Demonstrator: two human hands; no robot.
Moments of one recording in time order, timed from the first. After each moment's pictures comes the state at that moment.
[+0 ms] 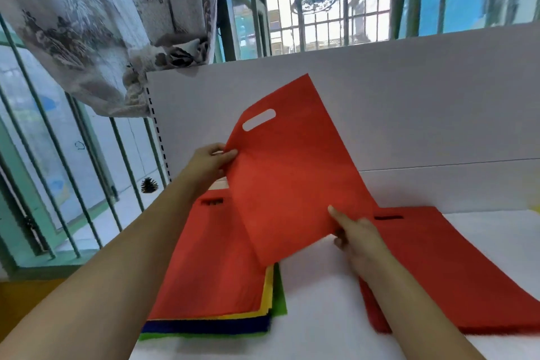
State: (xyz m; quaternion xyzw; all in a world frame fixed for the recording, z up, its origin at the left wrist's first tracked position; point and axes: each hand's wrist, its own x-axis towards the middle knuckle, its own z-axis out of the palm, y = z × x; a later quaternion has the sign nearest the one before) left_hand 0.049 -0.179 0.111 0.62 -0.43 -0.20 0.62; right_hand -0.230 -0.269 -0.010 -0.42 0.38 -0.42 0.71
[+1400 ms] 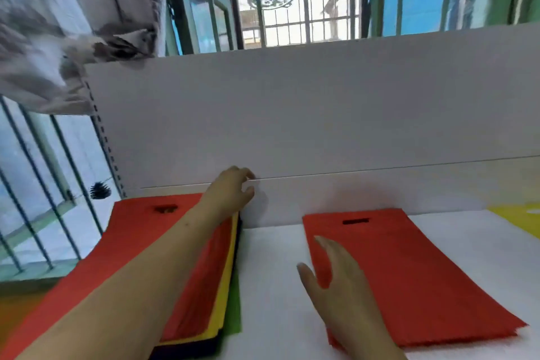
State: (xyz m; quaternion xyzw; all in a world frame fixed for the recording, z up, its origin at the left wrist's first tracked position) left_hand -0.044 -0.273 0.053 0.75 -0.60 0.08 0.25; right_hand -0.309 -0.228 -0.041 -0.79 0.41 -0.38 0.25
